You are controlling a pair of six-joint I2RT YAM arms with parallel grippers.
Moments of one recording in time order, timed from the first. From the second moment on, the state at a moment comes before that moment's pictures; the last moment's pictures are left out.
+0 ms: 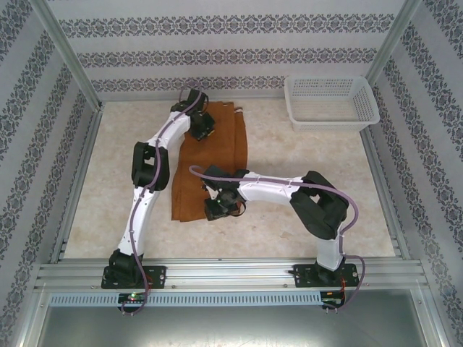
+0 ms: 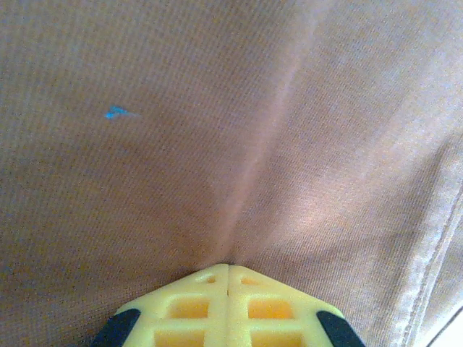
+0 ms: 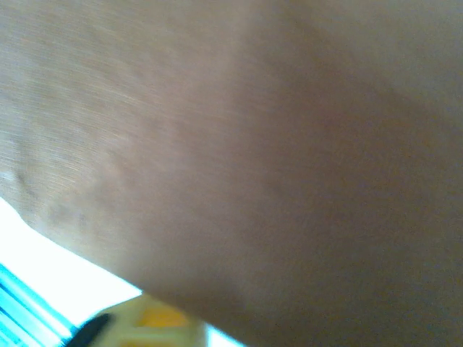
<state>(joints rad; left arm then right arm) -0.26 2.63 2.40 -0.83 0.24 -0.96 0.94 1.90 1.28 -0.64 -0.29 0.54</state>
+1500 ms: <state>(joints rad) -0.34 1.35 1.00 -0.69 0.15 -1.14 1.17 1.51 1.05 -0.85 0.28 -0.16</state>
